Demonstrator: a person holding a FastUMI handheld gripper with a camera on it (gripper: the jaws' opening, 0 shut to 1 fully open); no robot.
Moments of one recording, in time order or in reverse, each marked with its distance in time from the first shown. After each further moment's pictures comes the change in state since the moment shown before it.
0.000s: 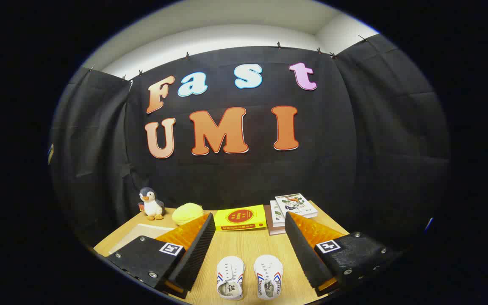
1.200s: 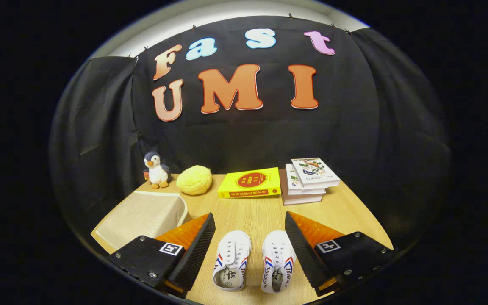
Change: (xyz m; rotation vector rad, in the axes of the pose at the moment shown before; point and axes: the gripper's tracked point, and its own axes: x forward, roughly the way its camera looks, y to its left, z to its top) arm 0.046 0.013 -0.119 -0.033 0.286 0.115
